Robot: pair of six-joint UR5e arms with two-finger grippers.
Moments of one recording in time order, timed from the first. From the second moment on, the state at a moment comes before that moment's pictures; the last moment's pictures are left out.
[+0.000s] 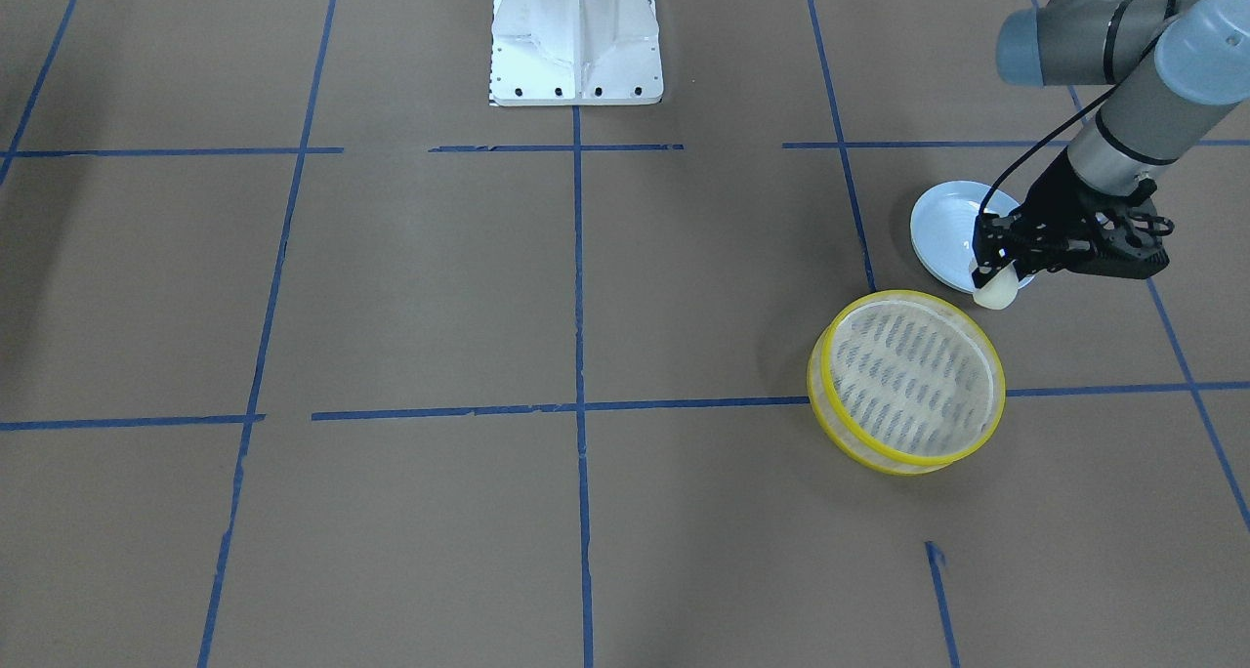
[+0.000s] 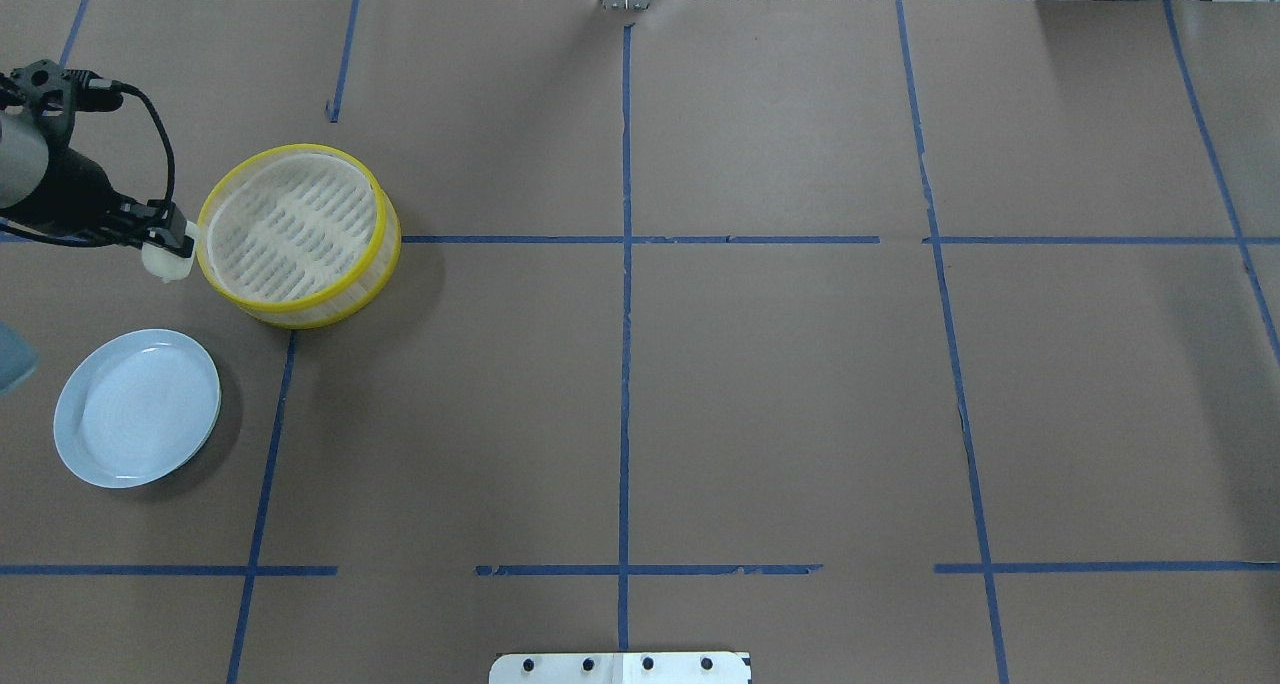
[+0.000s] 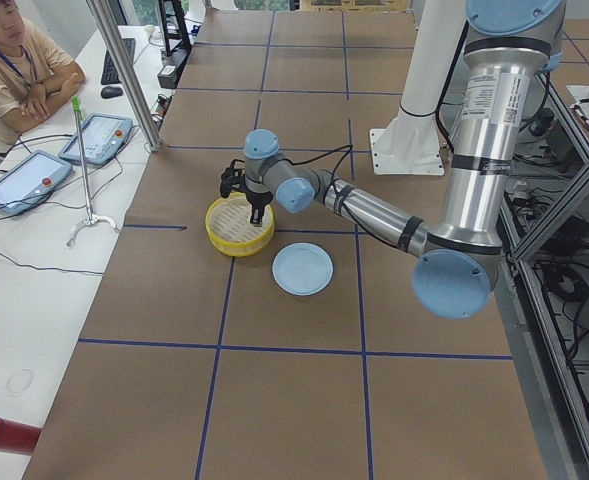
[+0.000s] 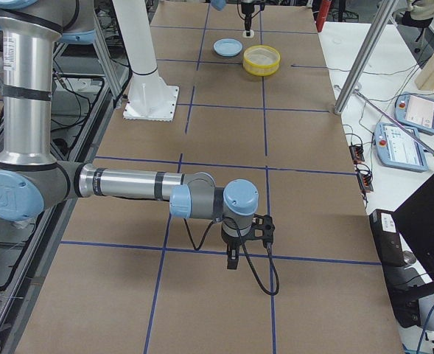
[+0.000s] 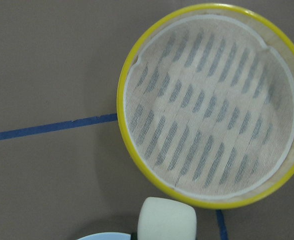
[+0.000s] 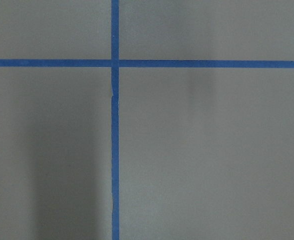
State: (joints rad) left arm -1.01 -1.75 -1.80 -1.85 -2.18 -0.81; right arm 1.57 -1.68 1.65 -1.57 2.29 0.01
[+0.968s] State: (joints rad) left arm -0.89 -1.95 -1.55 -1.84 -2.14 -1.10; right arm 1.57 -1.68 1.65 -1.57 2.29 0.01
